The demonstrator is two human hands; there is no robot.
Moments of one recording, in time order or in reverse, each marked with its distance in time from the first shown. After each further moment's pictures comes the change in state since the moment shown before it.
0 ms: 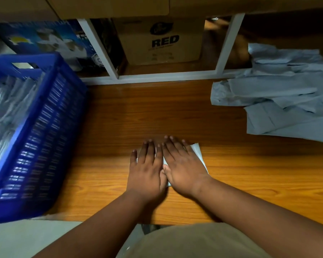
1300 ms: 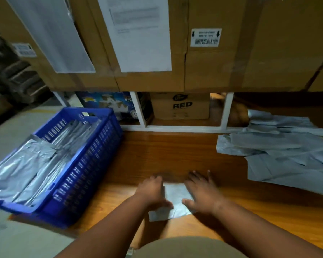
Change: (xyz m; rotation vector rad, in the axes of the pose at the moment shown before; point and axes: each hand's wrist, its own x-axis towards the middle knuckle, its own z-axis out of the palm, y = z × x) left_hand 0.021 -0.017 -0.074 -0.155 -0.319 -0.248; right_hand -0.004 0.052 -0.047 0.039 -0.238 -0.014
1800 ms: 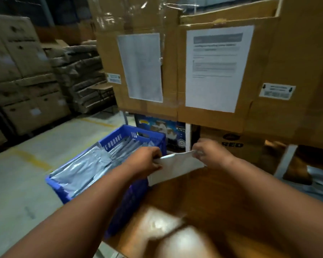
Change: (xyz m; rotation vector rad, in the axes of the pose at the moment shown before) left_hand -0.085 -0.160 -0.202 -0.236 0.532 0.009; right_hand 0.122 -0.109 -0.254 0.103 0.389 -0.283
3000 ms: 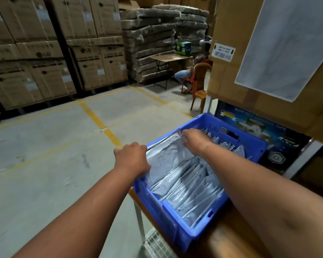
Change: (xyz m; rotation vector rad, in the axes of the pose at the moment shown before) left_hand -0.087 -0.328 -0.049 0.380 0.083 -0.678; right_hand 0.291 -0.309 0.181 -0.103 -0.211 -0.187
